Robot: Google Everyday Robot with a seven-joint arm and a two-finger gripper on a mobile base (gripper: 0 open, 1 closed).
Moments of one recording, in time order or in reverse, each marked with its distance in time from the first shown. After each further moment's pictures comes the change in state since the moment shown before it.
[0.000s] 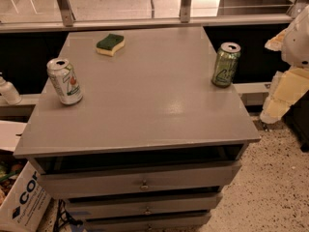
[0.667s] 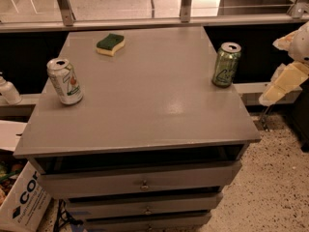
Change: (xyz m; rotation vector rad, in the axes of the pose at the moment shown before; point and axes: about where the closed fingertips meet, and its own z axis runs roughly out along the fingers) arm 0.033 -0.071 0.042 0.038 -0.182 0.134
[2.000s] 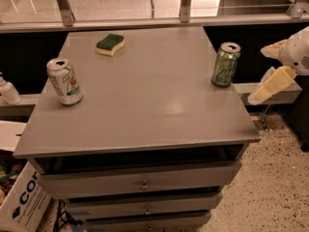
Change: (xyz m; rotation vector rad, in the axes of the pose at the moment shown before) arm -0.007 -0.009 0.036 -0.081 -0.178 0.054
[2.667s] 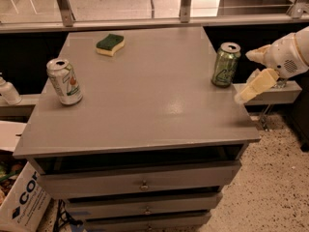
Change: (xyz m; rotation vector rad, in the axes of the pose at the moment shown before) arm -0.011 -0.006 0.036 -0.061 -0.084 0.010
